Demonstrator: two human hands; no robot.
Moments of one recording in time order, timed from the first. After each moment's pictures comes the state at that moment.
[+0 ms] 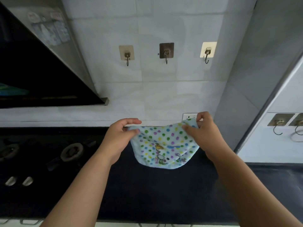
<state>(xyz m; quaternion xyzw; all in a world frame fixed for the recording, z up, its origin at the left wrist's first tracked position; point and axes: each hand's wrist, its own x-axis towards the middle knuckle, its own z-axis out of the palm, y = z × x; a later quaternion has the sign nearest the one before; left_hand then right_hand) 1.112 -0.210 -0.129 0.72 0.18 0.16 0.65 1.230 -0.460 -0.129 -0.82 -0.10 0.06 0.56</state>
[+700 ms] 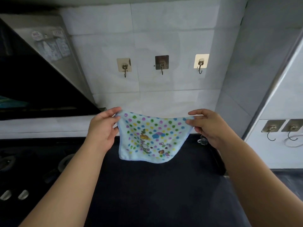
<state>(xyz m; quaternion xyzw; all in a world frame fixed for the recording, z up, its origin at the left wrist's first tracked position) 1.143 -0.175 -0.089 0.53 0.20 0.27 0.78 1.273 -0.475 -0.092 -0.71 -0.08 0.14 0.68</state>
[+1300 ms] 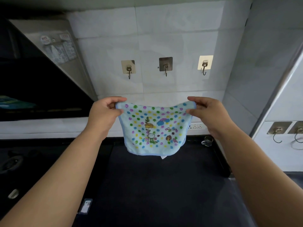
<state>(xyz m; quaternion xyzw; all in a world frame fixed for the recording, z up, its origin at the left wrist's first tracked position) 1.149 -0.154 -0.057 0.75 0.14 0.31 0.57 1.282 -0.459 -0.066 -0.72 -0.18 0.05 0.67</state>
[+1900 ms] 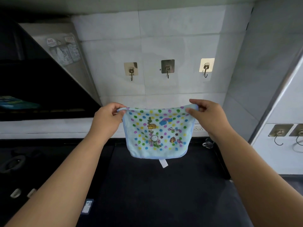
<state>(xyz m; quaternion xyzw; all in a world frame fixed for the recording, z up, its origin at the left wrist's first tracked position) 1.140 -0.148 -0.070 0.83 0.16 0.30 0.44 1.273 -0.451 -0.066 -0.77 -0.16 -0.03 0.62</state>
